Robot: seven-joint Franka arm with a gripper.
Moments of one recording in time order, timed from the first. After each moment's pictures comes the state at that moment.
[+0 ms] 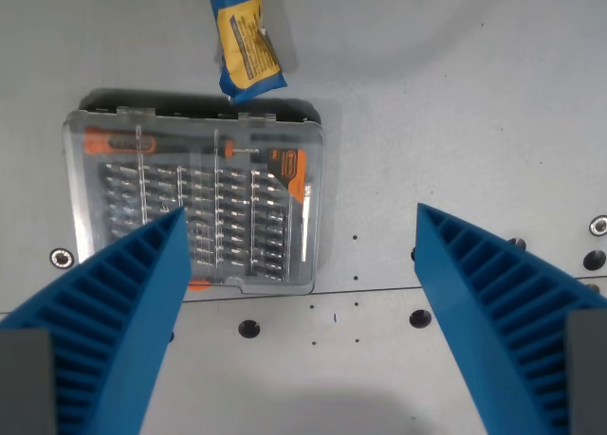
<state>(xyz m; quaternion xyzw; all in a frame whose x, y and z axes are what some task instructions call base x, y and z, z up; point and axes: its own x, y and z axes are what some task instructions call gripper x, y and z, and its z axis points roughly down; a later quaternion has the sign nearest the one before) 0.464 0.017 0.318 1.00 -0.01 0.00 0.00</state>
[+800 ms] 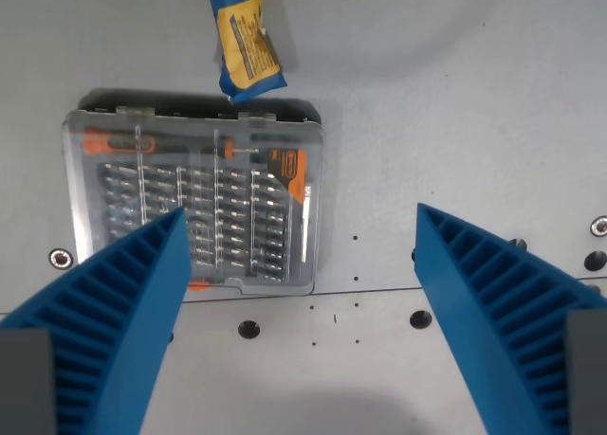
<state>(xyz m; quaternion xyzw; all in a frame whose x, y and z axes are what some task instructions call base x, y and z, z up) 0.465 0.018 0.314 1.00 -0.01 0.00 0.00</state>
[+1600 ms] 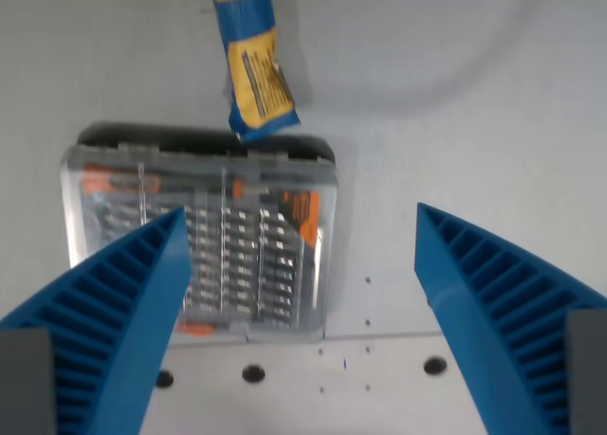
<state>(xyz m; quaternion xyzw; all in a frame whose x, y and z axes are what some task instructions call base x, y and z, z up) 0.482 0.026 0.278 1.00 0.00 0.00 0.00</state>
